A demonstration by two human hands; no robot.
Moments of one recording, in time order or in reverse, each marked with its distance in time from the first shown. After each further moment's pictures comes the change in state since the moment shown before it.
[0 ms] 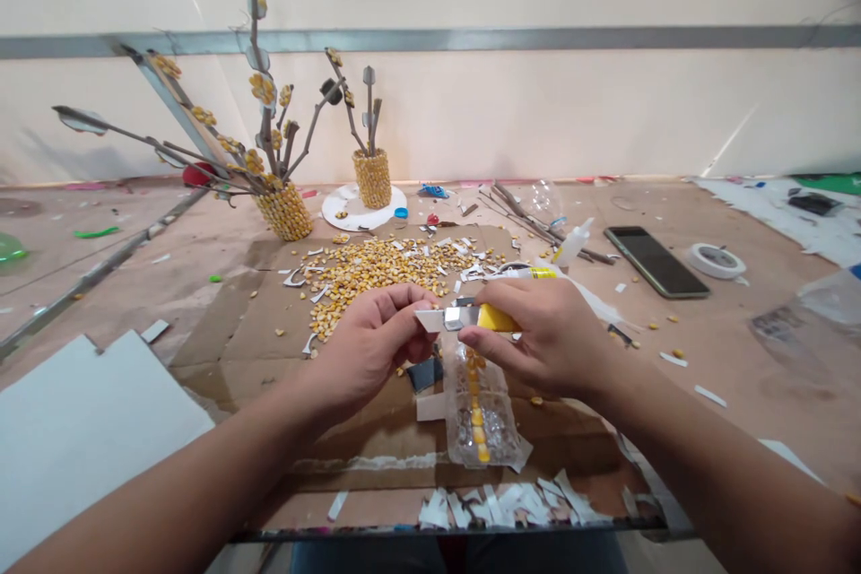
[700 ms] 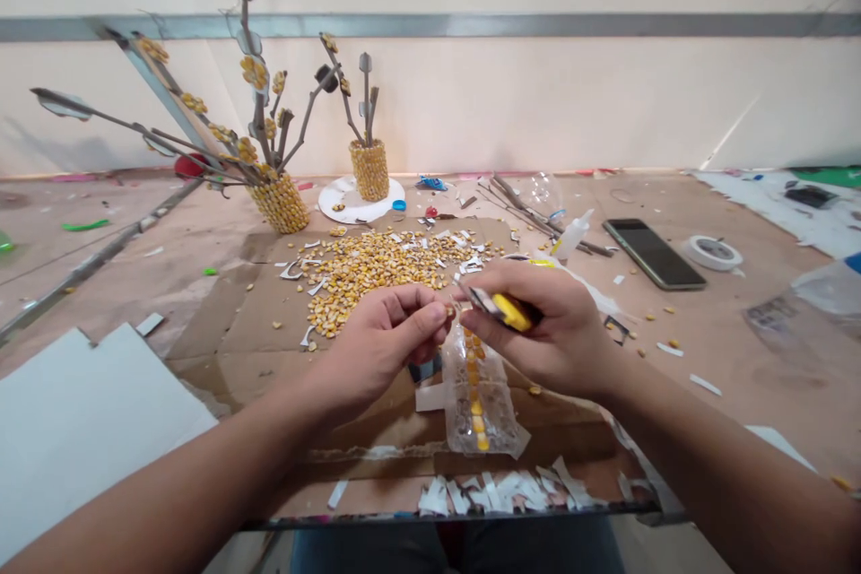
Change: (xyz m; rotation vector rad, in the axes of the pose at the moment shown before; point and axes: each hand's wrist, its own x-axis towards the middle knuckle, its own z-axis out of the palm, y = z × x) left_hand 0.000 -0.007 0.006 -0.004 -0.068 0.043; right_hand 0.000 -0.008 0.006 0.545 0.196 -0.016
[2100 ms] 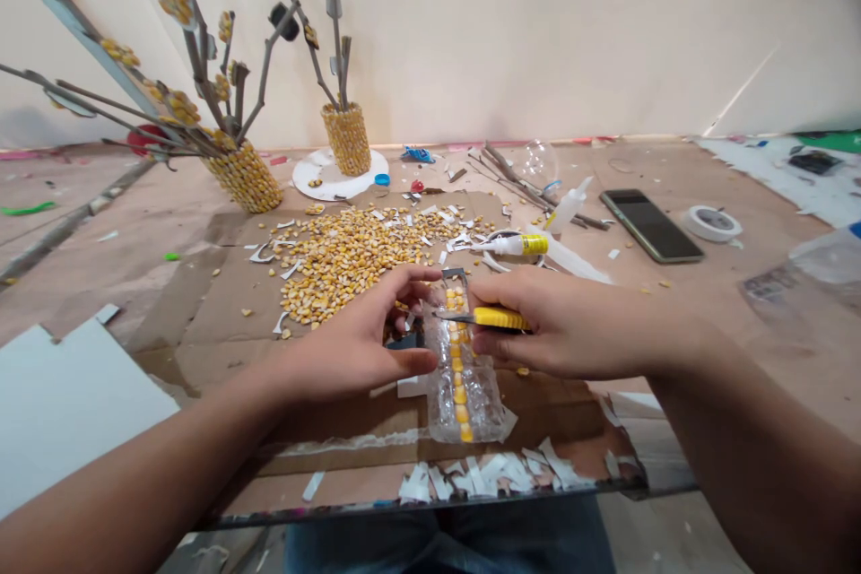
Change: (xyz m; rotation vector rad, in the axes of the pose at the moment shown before) left_hand 0.003 -0.003 -0.014 0.497 -0.156 -0.177; right_hand 0.009 -0.006 -0.039 -0.129 -0.719 0.361
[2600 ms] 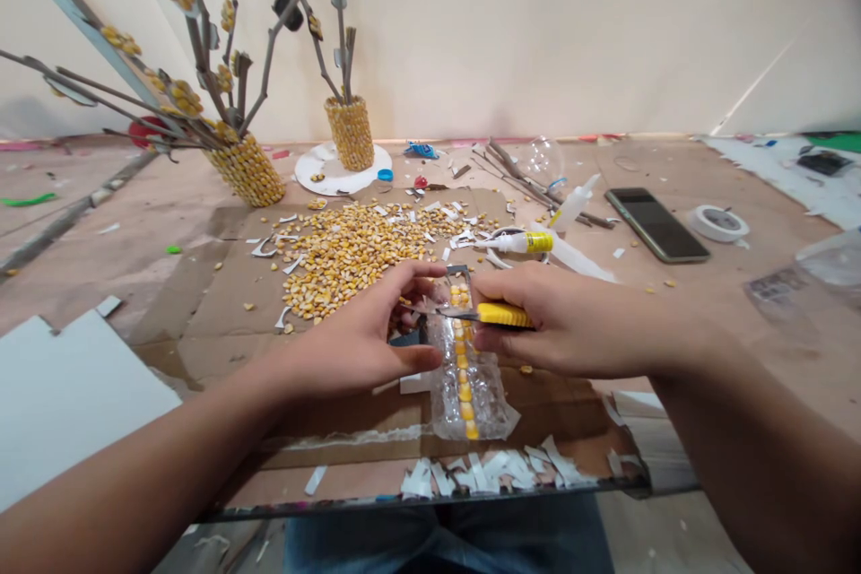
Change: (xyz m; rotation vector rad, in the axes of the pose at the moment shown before) left_hand -0.003 0.004 0.001 0.018 0.022 0.002; right_hand 0.002 -0.001 0.001 0.038 -0.015 0.007
